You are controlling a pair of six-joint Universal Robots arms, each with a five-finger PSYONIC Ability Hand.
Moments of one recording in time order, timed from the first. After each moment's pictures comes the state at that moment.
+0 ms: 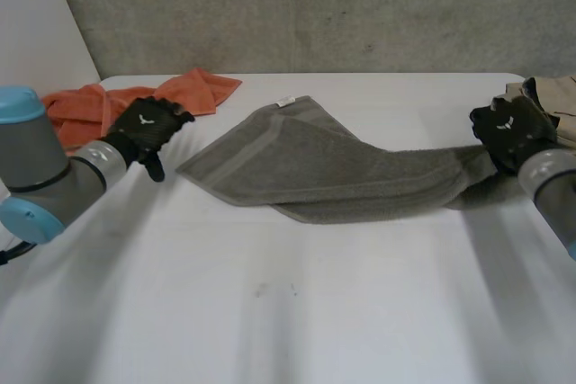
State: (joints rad) left arm 4.58 -2.28 -1.23 3.30 -1.12 3.73; right arm 1.66 -1.05 1.47 -0.26 1.35 2.19; left_hand 0.25 0.24 0.24 0.24 0.06; right_hand 0.96 1.18 1.18 1.19 0.98
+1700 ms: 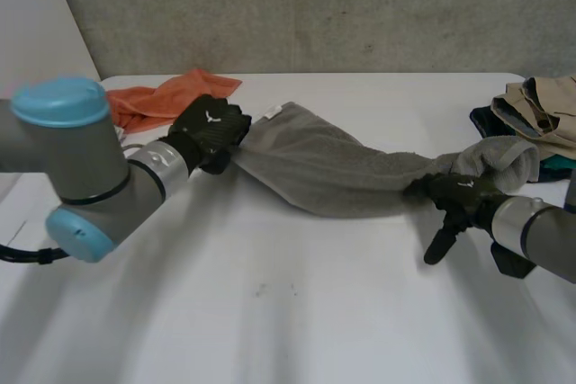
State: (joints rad) left arm 4.32 -2.18 -1.27 3.28 -1.24 3.67; right arm 1.69 -1.10 1.57 0.16 1.18 2.85; left_hand 1.12 1.19 1.19 1.19 0.98; right_hand 0.20 0.22 0.21 0.23 0.06
